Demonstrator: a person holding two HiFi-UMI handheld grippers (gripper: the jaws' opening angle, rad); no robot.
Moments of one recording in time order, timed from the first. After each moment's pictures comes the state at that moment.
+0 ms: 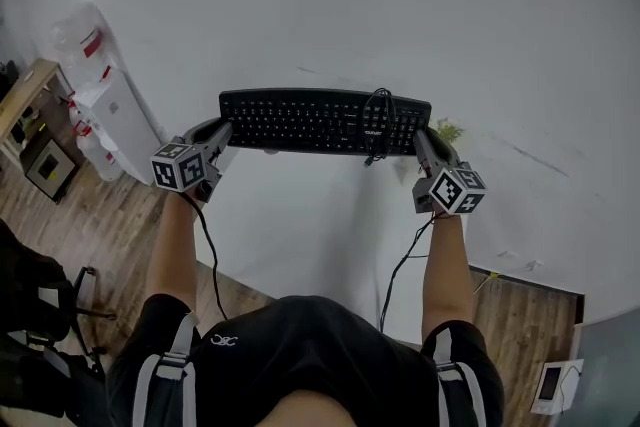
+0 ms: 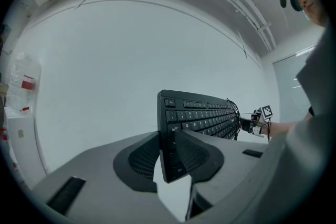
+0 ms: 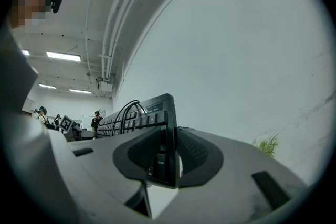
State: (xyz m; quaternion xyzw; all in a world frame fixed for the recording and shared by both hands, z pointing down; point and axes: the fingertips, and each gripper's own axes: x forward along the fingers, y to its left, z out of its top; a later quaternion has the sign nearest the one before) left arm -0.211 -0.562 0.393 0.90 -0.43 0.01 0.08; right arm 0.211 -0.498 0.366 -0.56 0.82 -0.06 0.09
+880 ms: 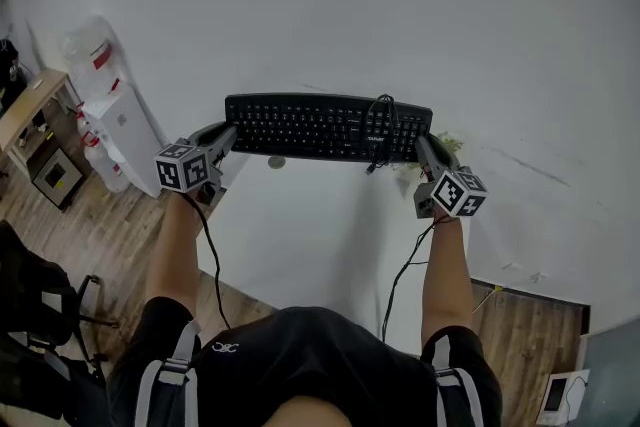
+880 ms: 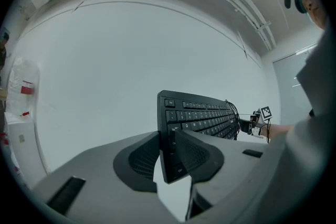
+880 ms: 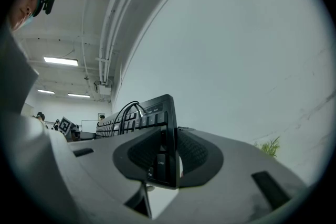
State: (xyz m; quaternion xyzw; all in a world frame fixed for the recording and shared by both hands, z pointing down) left arm -0.212 -0.556 0.367 0.90 -0.43 0.01 0.08; right arm 0.213 -0.497 0.353 -0.56 0.82 -0.07 0.11
